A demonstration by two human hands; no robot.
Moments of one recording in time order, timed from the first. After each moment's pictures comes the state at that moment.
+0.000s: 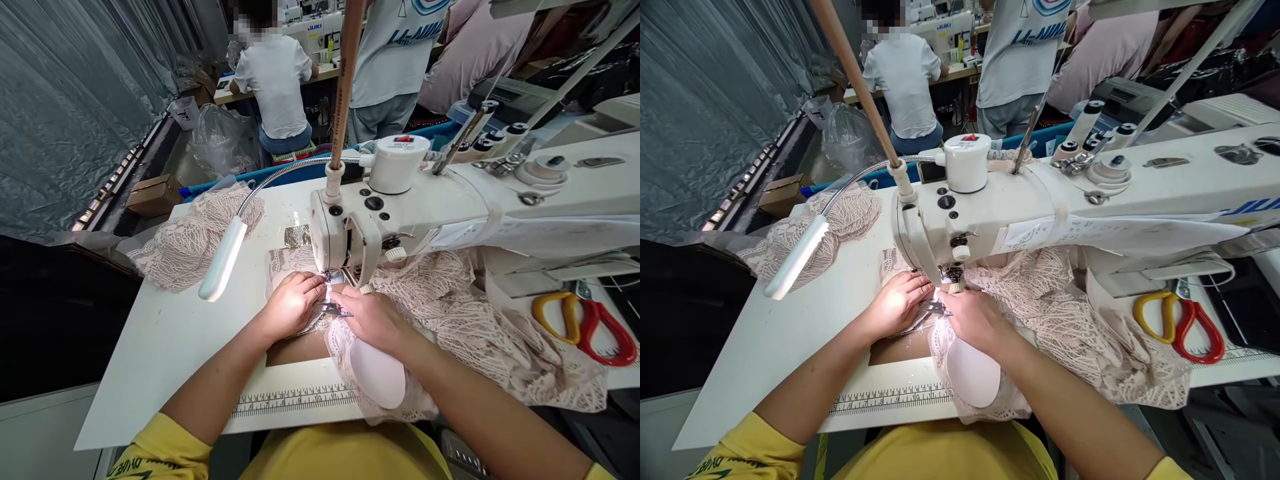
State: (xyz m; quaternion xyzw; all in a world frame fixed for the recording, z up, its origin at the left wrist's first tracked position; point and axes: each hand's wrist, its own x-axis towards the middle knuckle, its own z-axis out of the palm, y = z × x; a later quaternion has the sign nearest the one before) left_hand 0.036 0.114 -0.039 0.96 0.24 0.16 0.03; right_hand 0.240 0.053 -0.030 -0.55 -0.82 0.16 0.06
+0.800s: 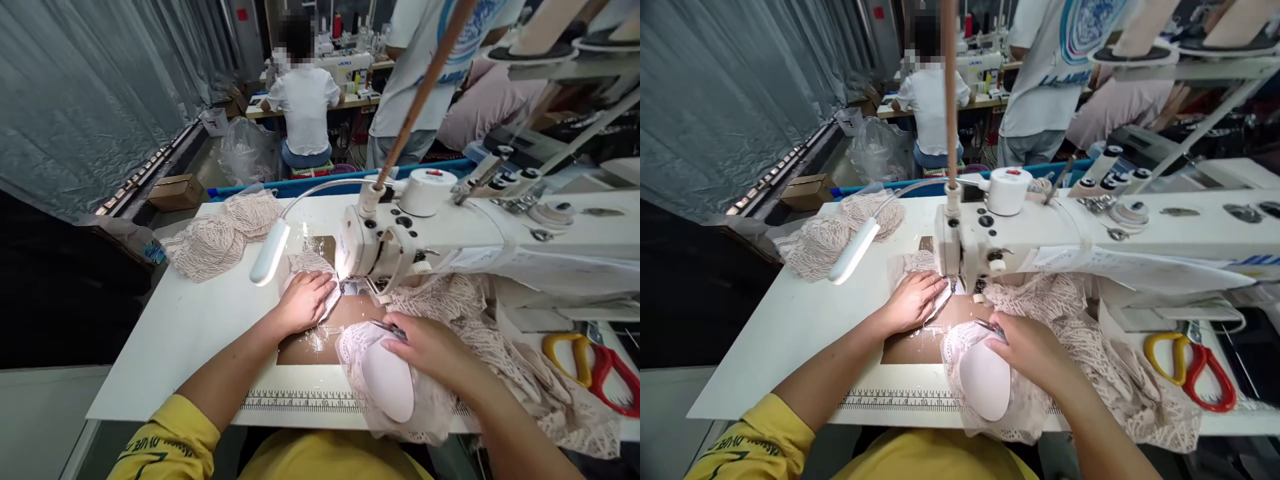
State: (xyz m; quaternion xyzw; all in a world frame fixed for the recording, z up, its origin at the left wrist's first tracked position) left_hand 0.032 0.116 -0.036 0.93 0.34 0.10 0.06; right_hand 0.282 0.029 -0.002 -0.65 -0.72 0.24 0.00
